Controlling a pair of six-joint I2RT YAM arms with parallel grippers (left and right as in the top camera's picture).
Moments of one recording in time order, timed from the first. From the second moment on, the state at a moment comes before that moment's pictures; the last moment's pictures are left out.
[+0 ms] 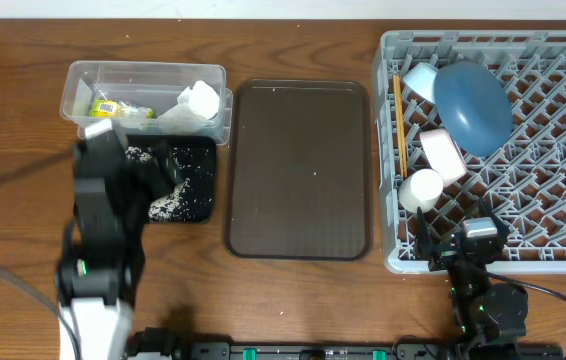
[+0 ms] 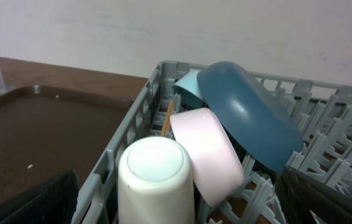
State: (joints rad) left arm 0.02 0.81 0.73 -0.47 -0.07 -0.38; right arm 0.12 0.01 0.01 -0.07 -0.01 -0.07
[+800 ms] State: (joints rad) left arm 0.02 0.14 0.05 -0.09 -0.08 -0.29; right arm 0.12 0.01 0.01 -0.07 -0.01 -0.07
